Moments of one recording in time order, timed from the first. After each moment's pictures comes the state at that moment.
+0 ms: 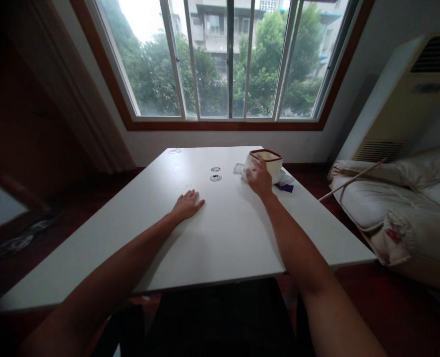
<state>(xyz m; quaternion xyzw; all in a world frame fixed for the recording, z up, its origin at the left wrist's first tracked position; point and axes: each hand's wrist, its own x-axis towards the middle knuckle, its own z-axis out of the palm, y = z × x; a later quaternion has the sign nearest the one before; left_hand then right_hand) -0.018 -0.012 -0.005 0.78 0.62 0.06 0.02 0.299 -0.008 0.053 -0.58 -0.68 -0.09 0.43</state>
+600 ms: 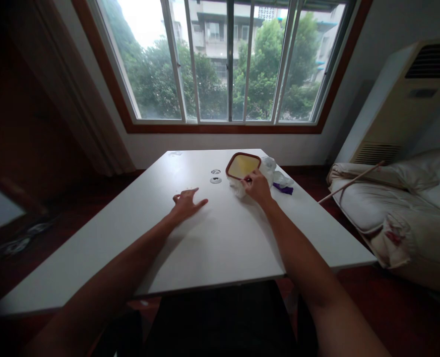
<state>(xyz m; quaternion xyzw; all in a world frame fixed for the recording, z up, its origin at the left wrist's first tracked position) -0.015 -0.025 0.014 0.76 0.61 0.23 0.00 0.287 -0.033 0.072 -0.56 -0.72 -0.06 0.41</state>
